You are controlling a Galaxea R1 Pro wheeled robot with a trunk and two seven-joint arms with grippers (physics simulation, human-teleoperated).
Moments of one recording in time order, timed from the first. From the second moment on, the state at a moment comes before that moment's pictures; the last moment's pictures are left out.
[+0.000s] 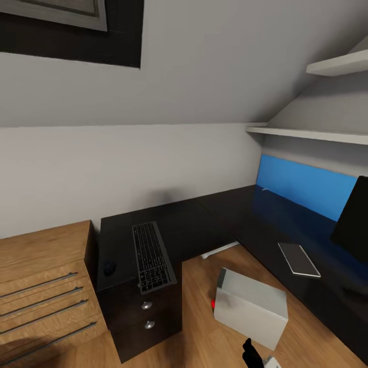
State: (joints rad) left arm -0.05 0.04 -0.23 -0.47 0.53 0.00 0.39; right arm -0.41 0.08 0.52 -0.13 -1.45 -0.67 -0.08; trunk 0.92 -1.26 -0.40
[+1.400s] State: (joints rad) left arm -0.04 -0.01 -0.23 -0.42 0.52 -0.06 0.41; right arm -0.36 0.08 0.51 0.00 -1.37 -0.69 -0.04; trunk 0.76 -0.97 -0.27
